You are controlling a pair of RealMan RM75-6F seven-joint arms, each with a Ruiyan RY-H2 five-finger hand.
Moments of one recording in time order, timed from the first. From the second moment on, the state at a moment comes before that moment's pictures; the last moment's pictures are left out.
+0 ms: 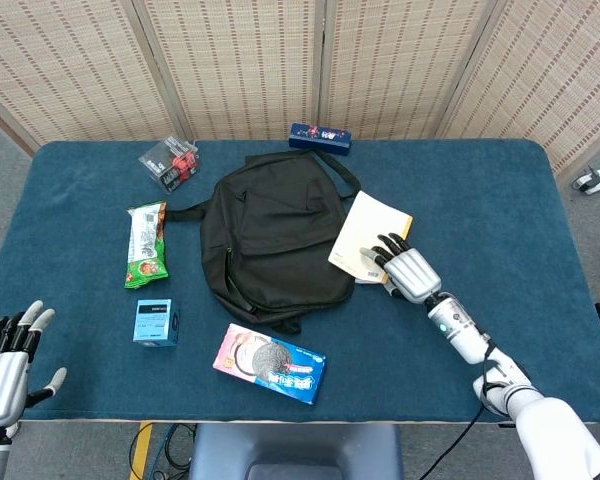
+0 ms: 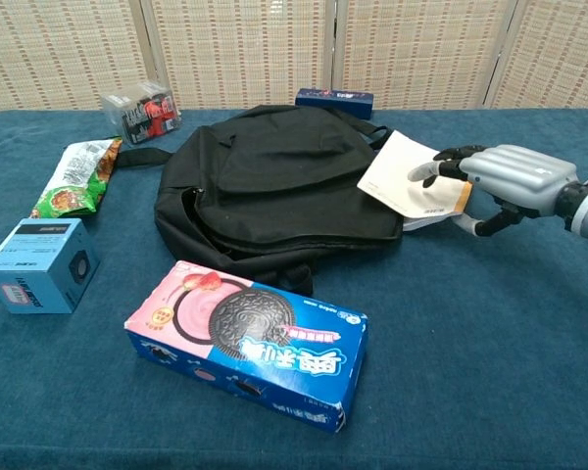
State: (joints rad) left arm -0.03 -1.12 -0.03 -1.80 1.46 1.53 0.25; right arm 0.71 -1.83 -0.02 -0.47 -1.64 1.10 0.41
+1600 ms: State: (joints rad) left arm -0.07 -1.09 -0.05 -1.80 1.46 1.50 0.22; right arm 0.77 -1.78 0.07 -0.55 -1.54 1.05 0.34
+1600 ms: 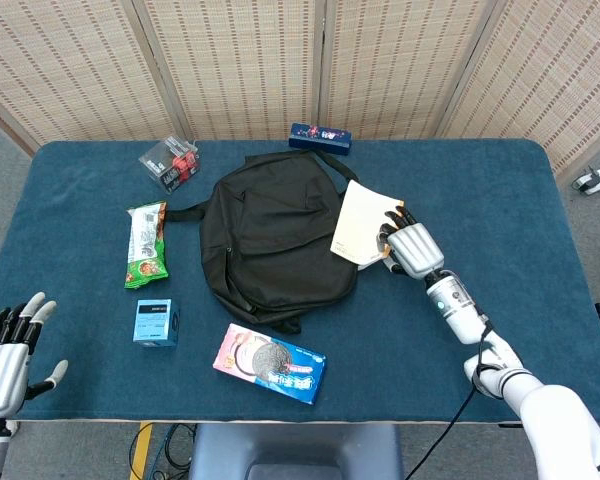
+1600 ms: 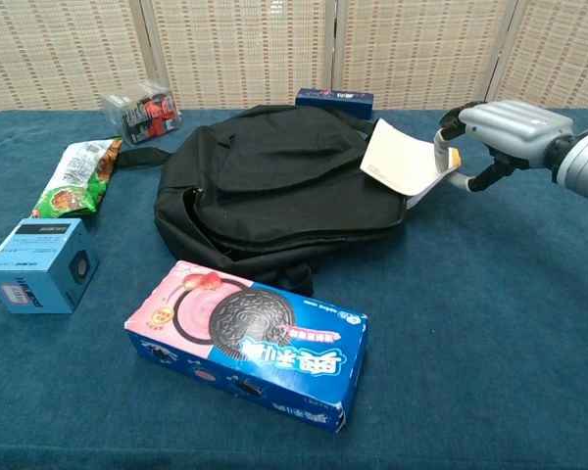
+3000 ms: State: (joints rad) left arm -0.85 -1.43 -0.22 -1.40 1.40 0.71 0.02; right arm 0.49 -1.17 0.22 -1.30 -1.41 1.41 -0.11
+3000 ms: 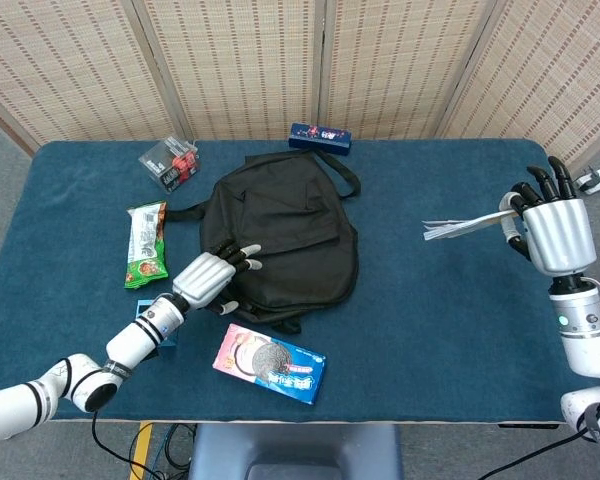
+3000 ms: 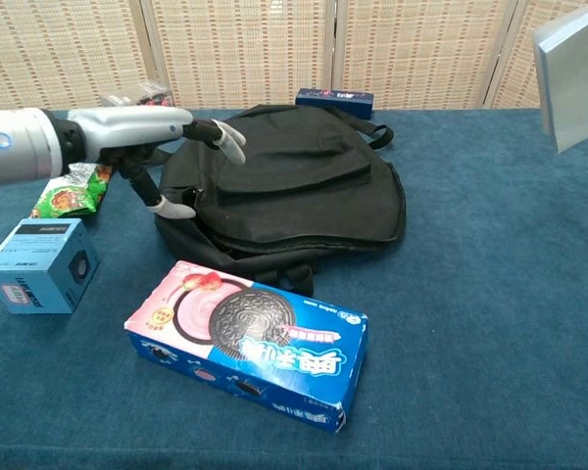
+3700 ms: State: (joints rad) left arm -1.02 -1.62 -0.20 -1.18 1.14 0.56 0.21; right arm 0.46 -1.18 0.22 -1.28 -1.42 1.42 -0.07
